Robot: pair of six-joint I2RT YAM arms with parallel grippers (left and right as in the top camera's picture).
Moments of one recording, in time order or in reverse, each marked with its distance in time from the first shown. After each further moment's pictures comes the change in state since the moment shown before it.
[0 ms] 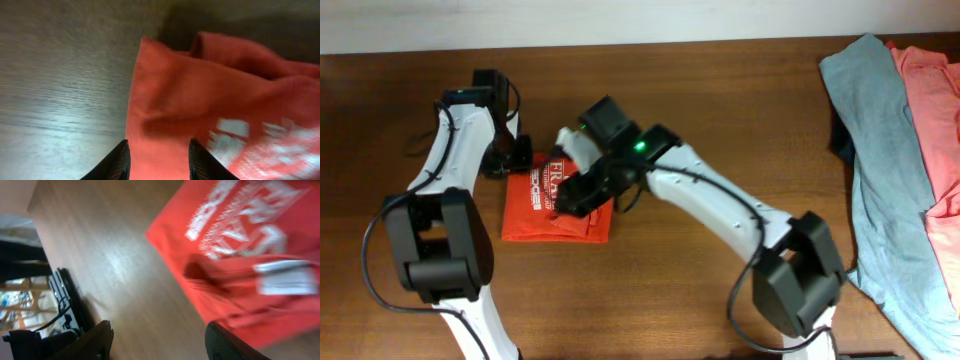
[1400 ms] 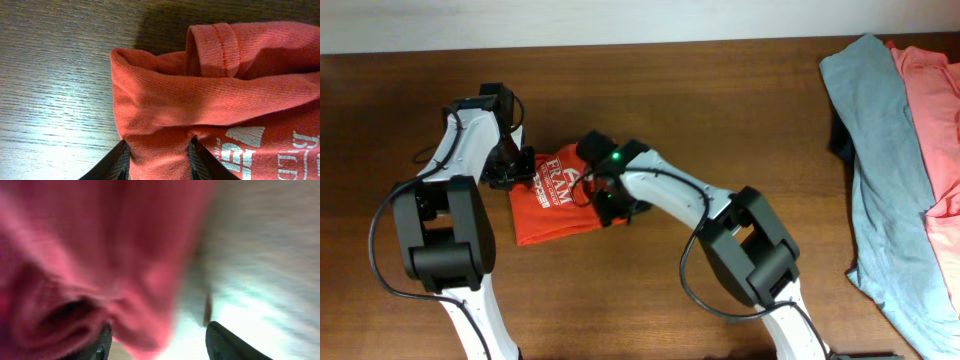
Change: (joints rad) left arm 0.005 0.063 -0.023 0.016 0.005 0.000; right arm -0.025 0.226 0.014 -0.182 0.507 0.221
